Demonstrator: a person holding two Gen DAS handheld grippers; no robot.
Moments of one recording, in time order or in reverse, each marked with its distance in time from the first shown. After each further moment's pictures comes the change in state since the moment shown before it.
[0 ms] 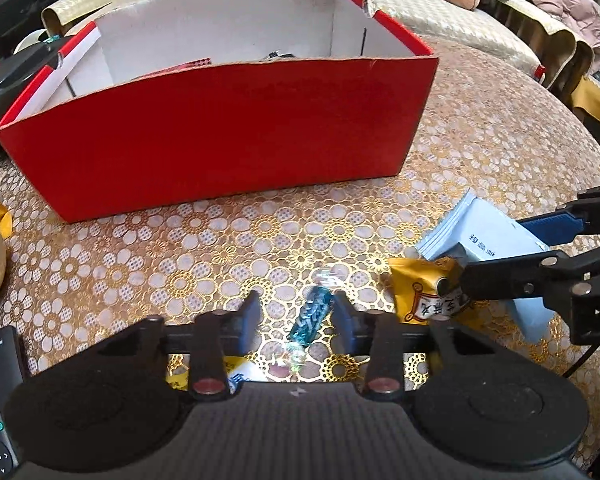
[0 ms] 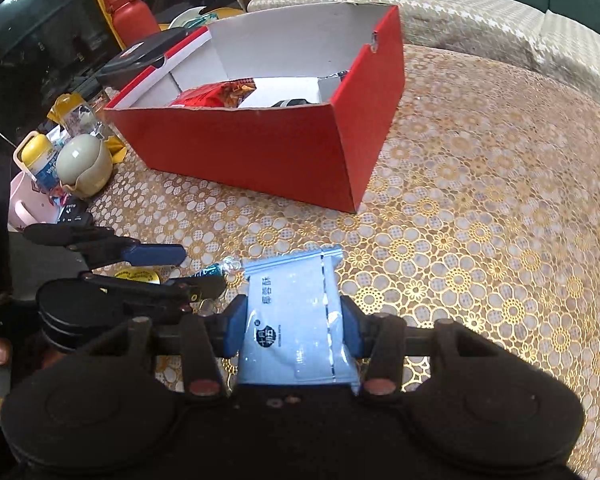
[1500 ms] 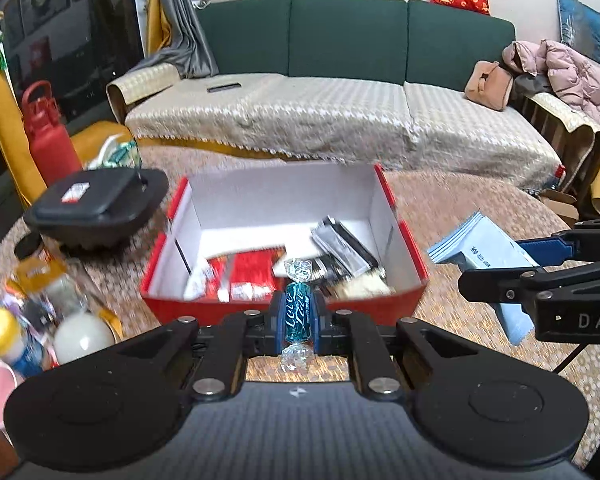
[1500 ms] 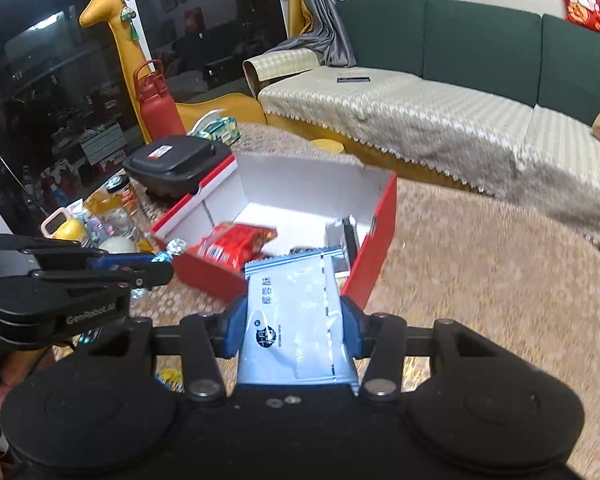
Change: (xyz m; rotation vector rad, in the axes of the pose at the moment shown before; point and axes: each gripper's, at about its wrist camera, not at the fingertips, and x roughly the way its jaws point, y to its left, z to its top) left arm -0.136 0.014 0.075 -0.071 -0.255 0.132; right arm -0.095 0.034 0.070 -0.088 -0.252 -0.044
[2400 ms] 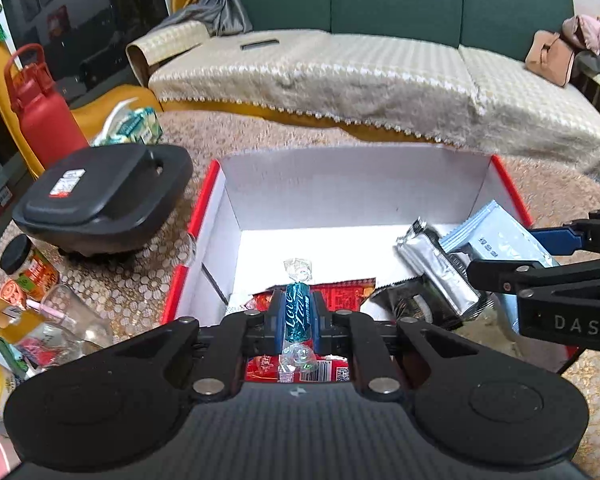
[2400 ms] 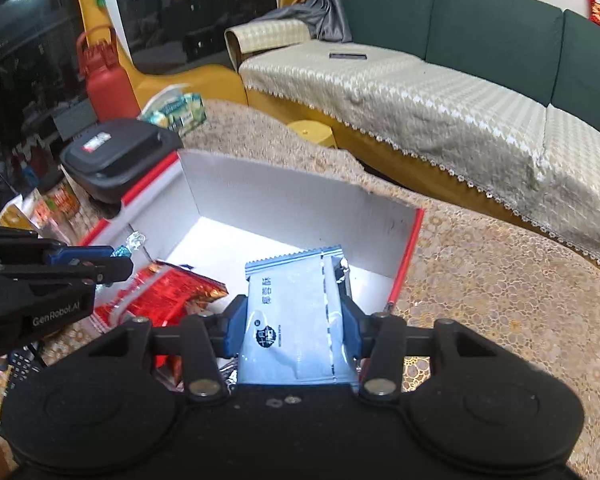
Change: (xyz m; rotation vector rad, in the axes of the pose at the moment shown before) left arm 0.135 0.050 0.041 -0.024 0.145 0.099; right arm 0.148 -0.018 0.054 -0.048 0.104 -0.056
